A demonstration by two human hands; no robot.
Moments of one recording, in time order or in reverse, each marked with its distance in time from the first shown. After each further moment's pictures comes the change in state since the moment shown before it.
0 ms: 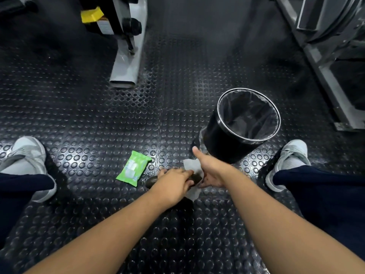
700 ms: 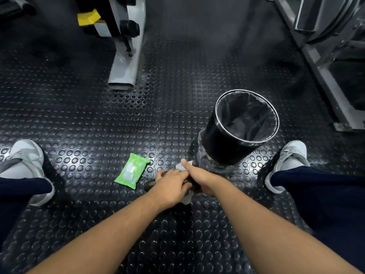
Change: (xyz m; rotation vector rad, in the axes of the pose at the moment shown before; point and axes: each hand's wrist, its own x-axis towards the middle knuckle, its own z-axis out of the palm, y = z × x) left_hand 0.001 0.004 -0.006 -0.104 0.007 -0.056; right_hand 0.017 0.017 0.020 -0.183 -0.022 -0.039
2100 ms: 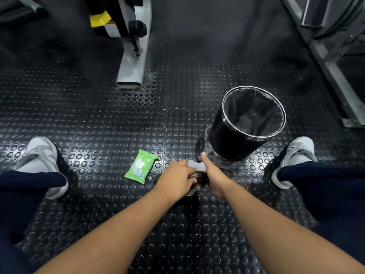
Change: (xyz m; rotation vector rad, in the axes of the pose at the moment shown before) left_hand -0.014 -0.007 -0.006 -0.011 0.177 0.098; right_hand -0.007 0.025 0.003 0.323 0.074 -0.081
